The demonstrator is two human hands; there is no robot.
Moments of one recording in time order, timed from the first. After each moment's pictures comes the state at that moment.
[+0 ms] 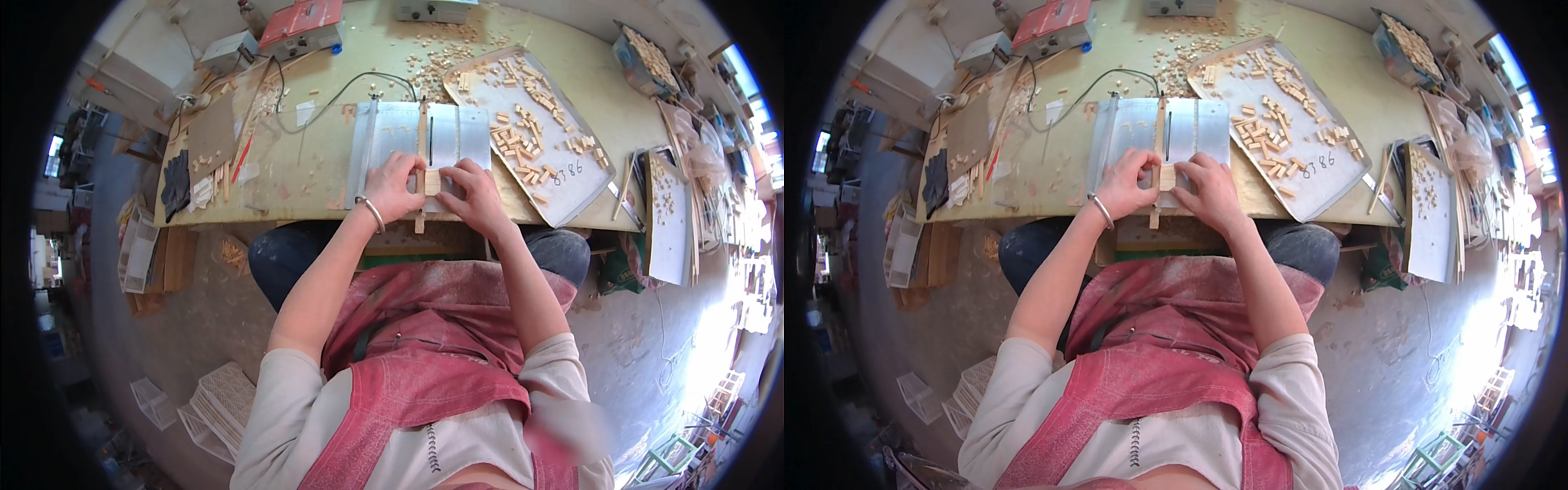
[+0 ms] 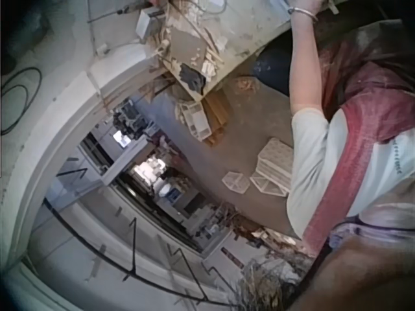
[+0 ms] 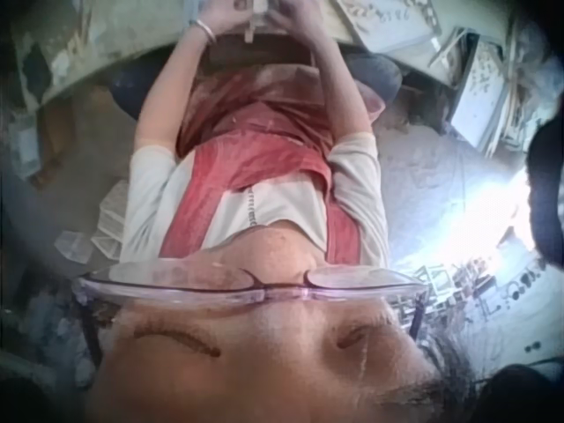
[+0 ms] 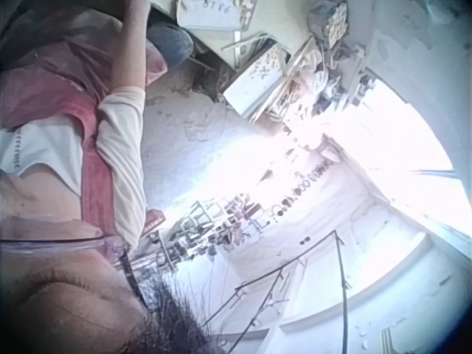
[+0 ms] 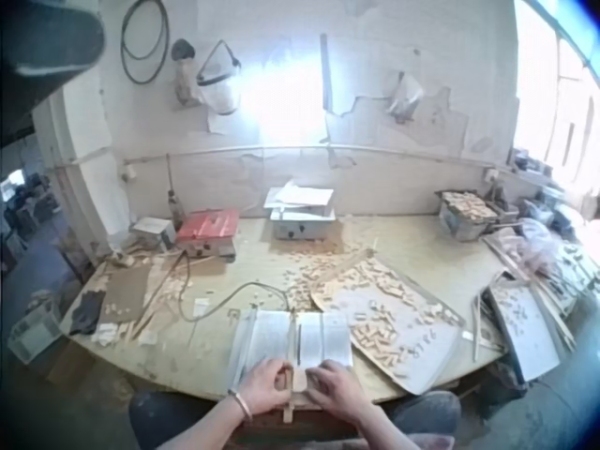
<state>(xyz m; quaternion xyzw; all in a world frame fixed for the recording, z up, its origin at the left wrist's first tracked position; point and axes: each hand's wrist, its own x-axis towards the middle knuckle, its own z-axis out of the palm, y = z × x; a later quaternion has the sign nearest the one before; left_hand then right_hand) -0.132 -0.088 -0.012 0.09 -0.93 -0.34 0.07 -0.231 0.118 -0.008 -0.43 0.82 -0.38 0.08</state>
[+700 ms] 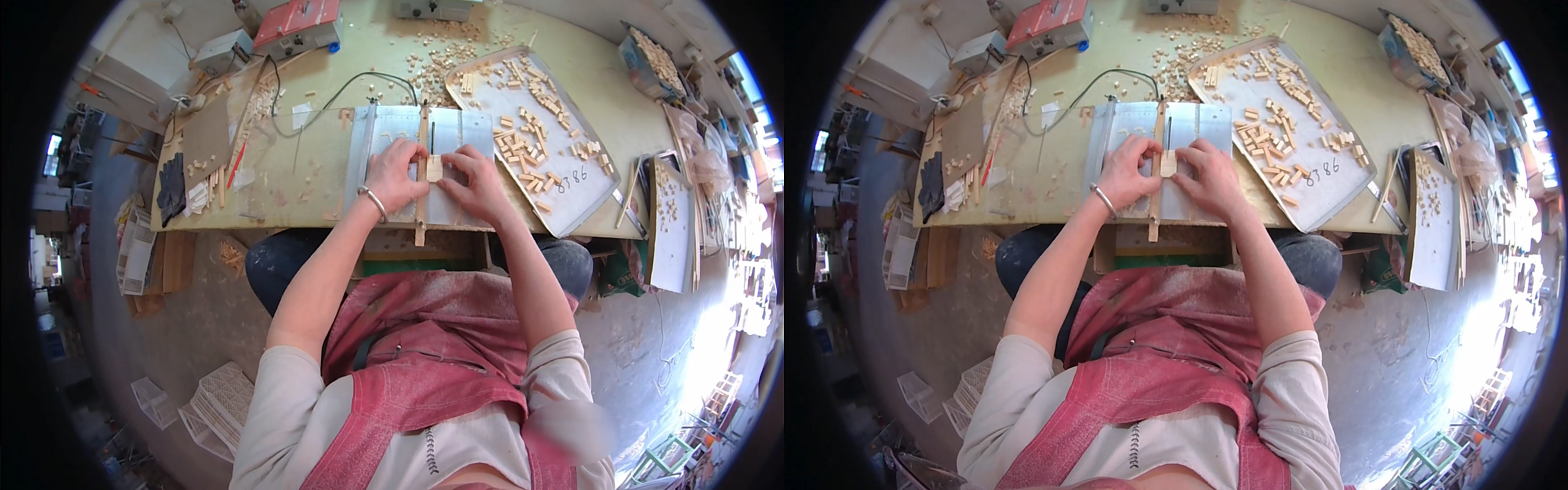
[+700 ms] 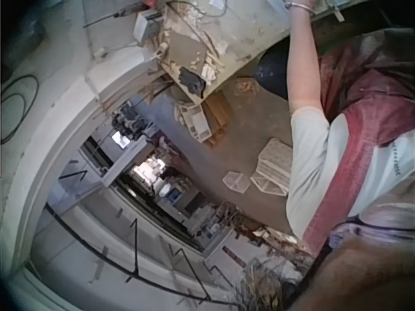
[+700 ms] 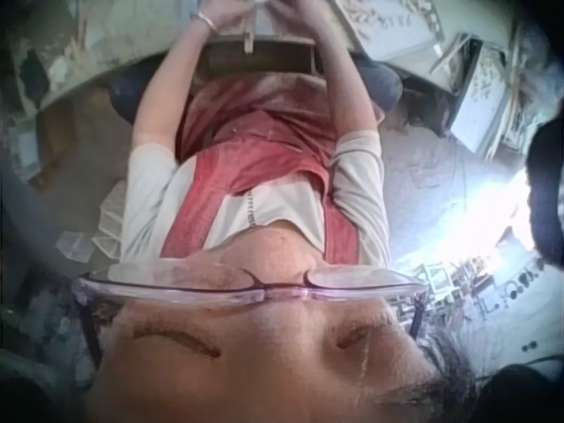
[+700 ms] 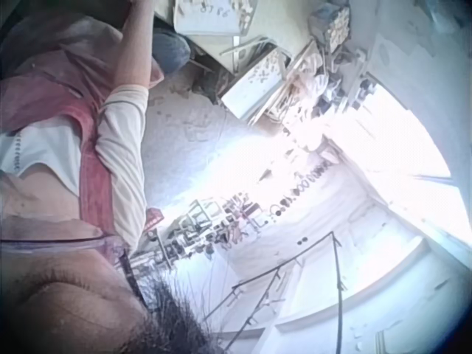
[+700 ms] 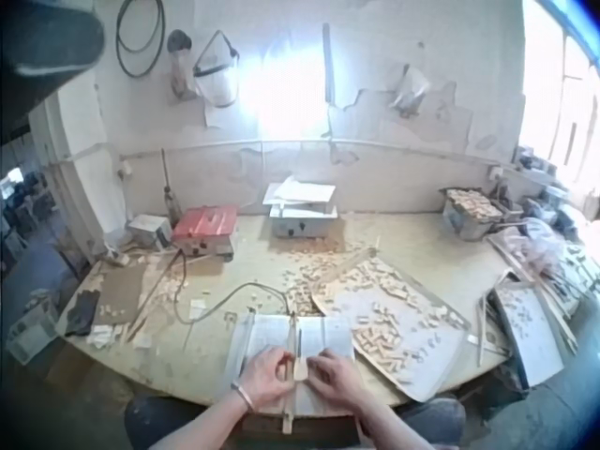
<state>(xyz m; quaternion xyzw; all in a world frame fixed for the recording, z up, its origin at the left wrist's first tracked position) -0.170 -0.104 -0.015 0.09 -0.92 -0.38 0.10 -0.272 0.095 -0.017 -0.41 0.80 -0.42 0.11</state>
